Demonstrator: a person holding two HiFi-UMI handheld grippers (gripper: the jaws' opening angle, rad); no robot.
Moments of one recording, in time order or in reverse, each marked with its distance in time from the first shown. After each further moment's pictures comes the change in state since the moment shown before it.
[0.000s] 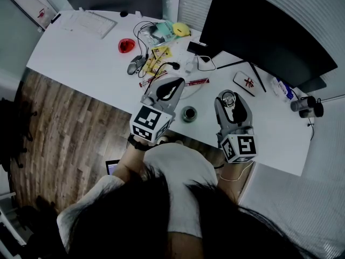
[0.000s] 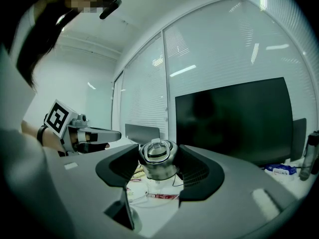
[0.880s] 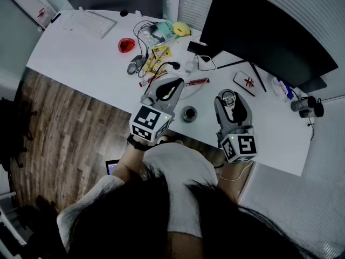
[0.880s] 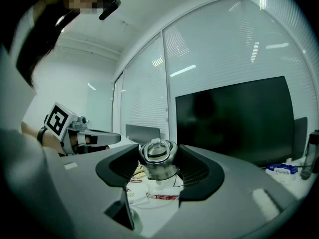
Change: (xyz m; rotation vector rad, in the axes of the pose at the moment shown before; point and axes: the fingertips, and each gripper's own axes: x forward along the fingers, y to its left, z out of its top) left arm -0.001 0.002 -0.004 -0.003 0.009 0.002; right arm 0.002 0.001 0.002 0.010 -0.003 0.005
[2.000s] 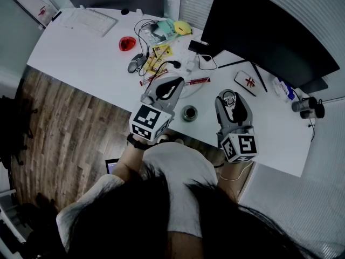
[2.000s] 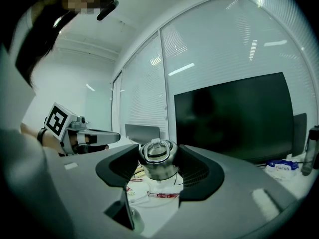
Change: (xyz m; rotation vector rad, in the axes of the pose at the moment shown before) left arm 0.001 0.001 -0.001 0.009 0.007 0.004; right arm 0.000 -0.004 -0.006 0.020 0.014 -0.002
